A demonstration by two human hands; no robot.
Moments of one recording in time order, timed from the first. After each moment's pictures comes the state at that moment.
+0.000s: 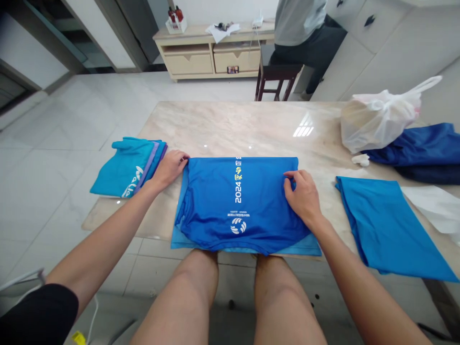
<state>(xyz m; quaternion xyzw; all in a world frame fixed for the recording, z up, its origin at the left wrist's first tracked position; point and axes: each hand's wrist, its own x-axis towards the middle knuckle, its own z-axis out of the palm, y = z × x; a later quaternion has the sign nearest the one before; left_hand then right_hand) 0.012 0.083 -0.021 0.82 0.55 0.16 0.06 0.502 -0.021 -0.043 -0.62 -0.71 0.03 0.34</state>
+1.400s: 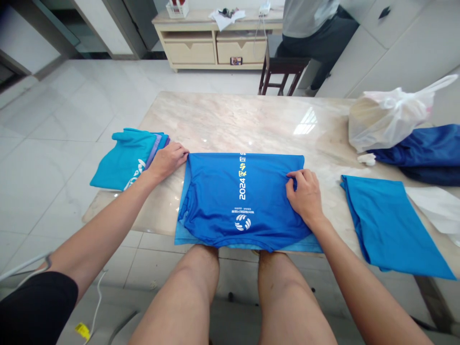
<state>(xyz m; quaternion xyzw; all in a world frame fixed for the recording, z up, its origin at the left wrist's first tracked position) -0.008 0.085 -0.017 0.85 0.52 0.12 0.00 0.495 -0.027 -0.046 -0.61 -0.73 0.00 0.30</state>
